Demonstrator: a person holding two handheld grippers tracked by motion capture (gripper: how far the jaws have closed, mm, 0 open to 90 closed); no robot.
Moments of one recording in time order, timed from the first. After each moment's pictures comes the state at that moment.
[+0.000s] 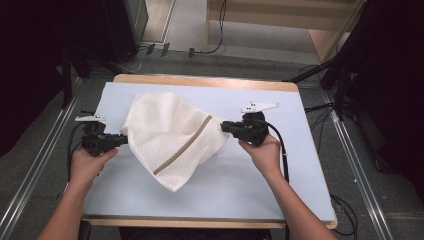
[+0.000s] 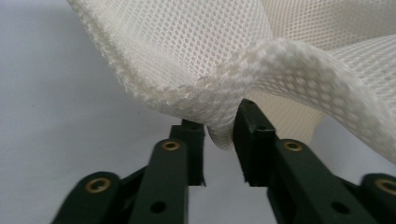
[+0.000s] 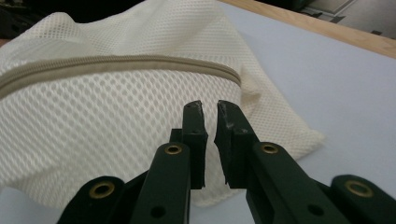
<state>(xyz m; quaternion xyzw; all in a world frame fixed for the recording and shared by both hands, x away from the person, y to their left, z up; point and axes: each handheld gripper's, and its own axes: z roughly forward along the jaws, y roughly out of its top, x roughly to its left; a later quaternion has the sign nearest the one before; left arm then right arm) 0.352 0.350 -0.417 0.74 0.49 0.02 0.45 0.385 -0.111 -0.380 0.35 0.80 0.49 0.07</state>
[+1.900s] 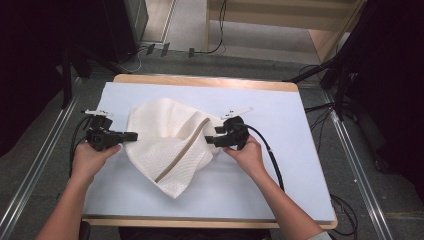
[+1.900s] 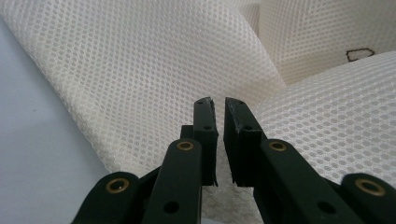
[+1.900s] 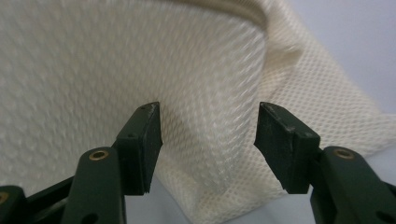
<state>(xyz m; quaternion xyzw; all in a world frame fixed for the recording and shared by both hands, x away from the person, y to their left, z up) 0.367 0.337 -0.410 0.77 0.50 0.02 0.40 0.409 -0.072 -0.435 0.33 0.84 0.43 0.03</state>
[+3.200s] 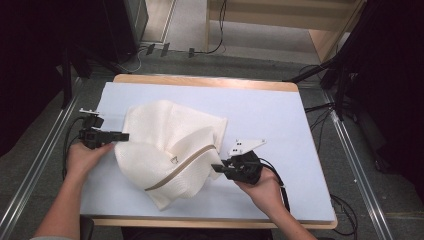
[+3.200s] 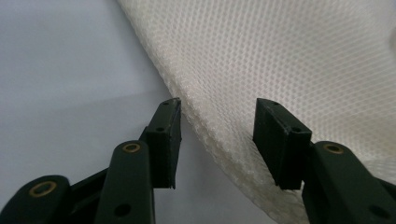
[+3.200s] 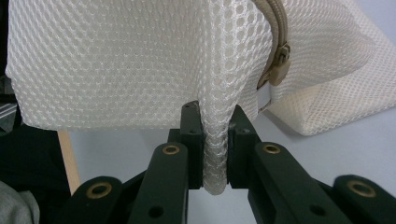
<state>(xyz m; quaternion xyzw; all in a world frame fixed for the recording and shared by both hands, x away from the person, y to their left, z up) 0.390 0.373 -0.442 0.74 0.57 0.02 0.34 0.295 -0.092 -0.402 0.26 0.86 0.43 0.05</state>
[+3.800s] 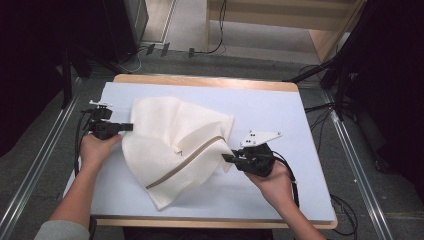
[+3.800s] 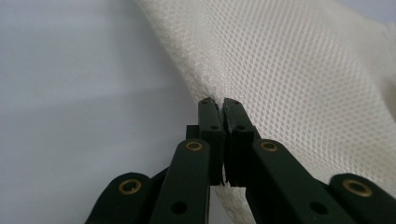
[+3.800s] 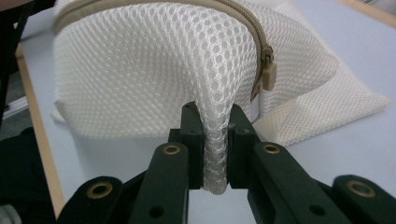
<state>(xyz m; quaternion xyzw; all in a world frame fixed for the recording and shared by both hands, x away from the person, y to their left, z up) 0.414 0.358 -0.430 0.71 0.59 0.06 0.37 0.302 -0.117 -0.376 0.28 0.85 0.44 0.09</state>
